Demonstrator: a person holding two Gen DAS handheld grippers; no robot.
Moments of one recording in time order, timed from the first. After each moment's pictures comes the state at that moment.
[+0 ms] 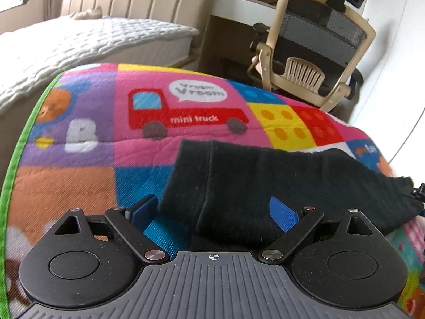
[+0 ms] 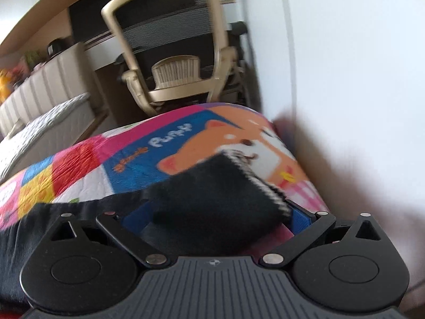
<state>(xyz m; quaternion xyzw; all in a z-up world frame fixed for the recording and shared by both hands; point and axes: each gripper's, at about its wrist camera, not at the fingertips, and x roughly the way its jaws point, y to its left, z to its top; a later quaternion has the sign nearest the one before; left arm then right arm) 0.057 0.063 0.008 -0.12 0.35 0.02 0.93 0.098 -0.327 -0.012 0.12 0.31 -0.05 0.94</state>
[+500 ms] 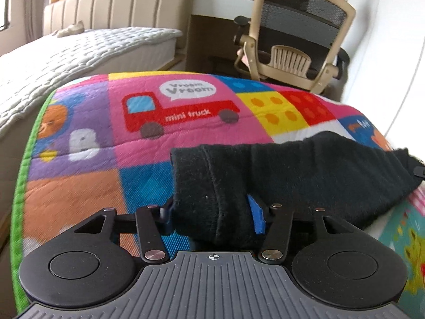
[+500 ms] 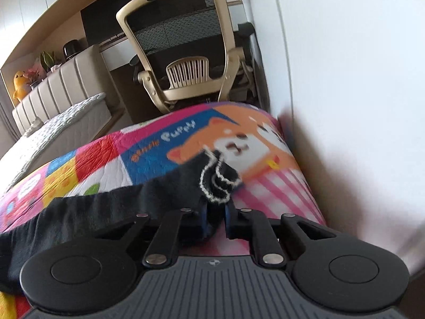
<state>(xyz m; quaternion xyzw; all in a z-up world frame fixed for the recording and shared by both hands) 0.028 0.067 0.012 -0.06 0.36 -0.01 0.93 0.047 -0.353 0.004 0.15 0.32 -0.01 0.94</state>
